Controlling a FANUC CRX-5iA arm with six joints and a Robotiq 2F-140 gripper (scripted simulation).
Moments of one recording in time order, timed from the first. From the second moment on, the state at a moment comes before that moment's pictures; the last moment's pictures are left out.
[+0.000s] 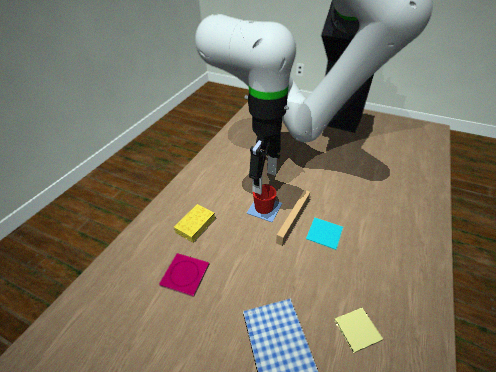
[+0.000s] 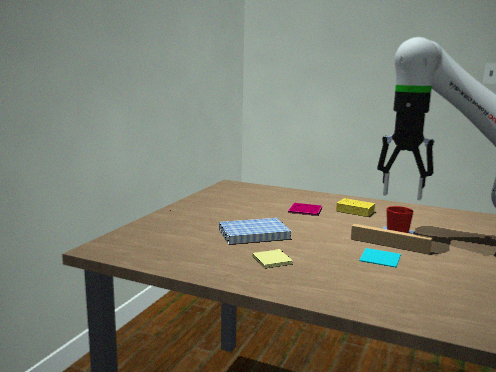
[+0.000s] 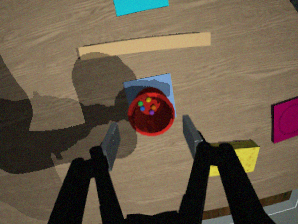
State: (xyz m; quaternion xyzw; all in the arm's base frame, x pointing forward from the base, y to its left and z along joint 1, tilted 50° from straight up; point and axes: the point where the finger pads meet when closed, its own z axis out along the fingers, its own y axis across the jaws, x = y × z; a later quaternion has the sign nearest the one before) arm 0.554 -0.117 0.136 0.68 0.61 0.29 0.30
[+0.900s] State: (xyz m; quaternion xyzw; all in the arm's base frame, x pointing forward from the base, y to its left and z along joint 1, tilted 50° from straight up) arm 0.573 -0.118 0.119 0.68 0.61 0.29 0.30
